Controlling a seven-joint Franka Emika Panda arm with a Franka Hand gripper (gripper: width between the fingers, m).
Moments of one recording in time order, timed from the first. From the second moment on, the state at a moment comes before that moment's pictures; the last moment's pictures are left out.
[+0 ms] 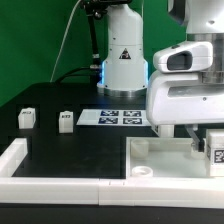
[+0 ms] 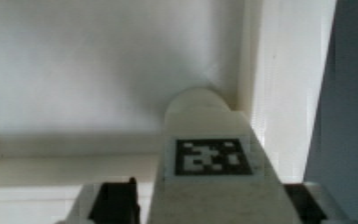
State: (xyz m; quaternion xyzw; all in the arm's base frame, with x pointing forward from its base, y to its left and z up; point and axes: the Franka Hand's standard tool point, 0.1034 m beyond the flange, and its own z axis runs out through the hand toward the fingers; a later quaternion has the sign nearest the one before) arm 0.635 0.116 0.067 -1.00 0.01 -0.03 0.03
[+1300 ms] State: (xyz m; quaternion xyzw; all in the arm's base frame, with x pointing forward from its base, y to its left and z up) arm 0.637 0.120 0.063 -0.79 0.61 -0.01 0.07
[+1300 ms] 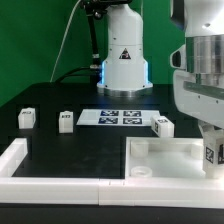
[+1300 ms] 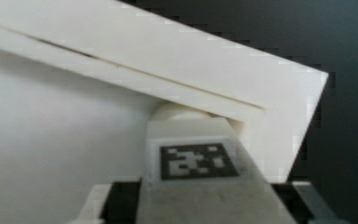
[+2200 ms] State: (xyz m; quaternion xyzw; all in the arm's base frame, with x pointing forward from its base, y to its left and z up) arm 0.636 0.125 0.064 -0.96 0.28 -0.04 0.05
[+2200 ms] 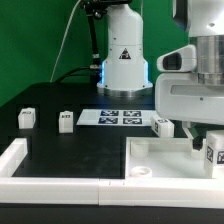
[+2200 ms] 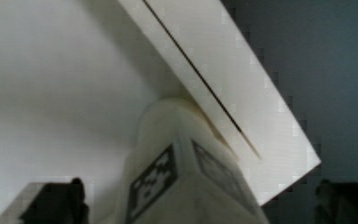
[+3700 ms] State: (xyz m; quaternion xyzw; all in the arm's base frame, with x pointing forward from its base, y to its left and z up) arm 0.637 0.118 0.066 -0.93 0.36 -0.05 0.03
